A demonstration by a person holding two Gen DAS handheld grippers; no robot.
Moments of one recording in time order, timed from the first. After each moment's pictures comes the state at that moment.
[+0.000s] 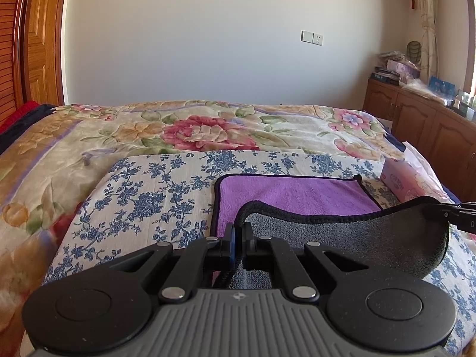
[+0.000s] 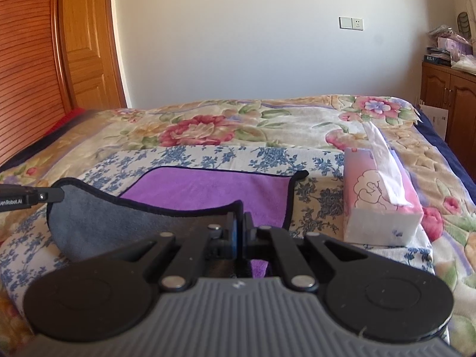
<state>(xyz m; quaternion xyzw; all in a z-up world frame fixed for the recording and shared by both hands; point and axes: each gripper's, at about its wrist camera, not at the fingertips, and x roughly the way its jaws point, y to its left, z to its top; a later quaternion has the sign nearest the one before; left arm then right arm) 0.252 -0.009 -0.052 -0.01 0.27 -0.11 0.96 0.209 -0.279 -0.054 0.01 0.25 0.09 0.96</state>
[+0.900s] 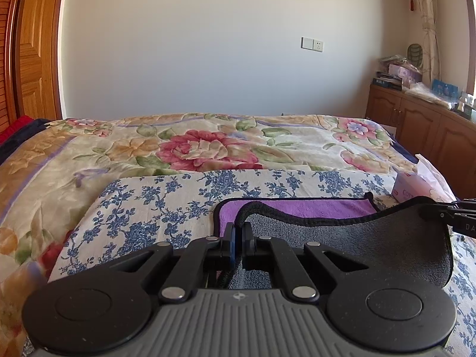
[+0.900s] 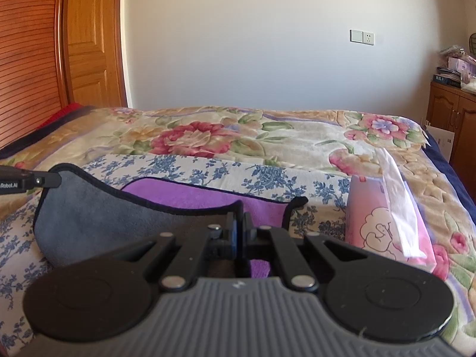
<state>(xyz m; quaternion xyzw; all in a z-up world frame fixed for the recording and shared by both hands) 0.294 -0.020 -0.051 0.00 0.25 -0.11 0.96 0.246 -0.280 -0.054 -0.02 0.23 0.10 0.97</state>
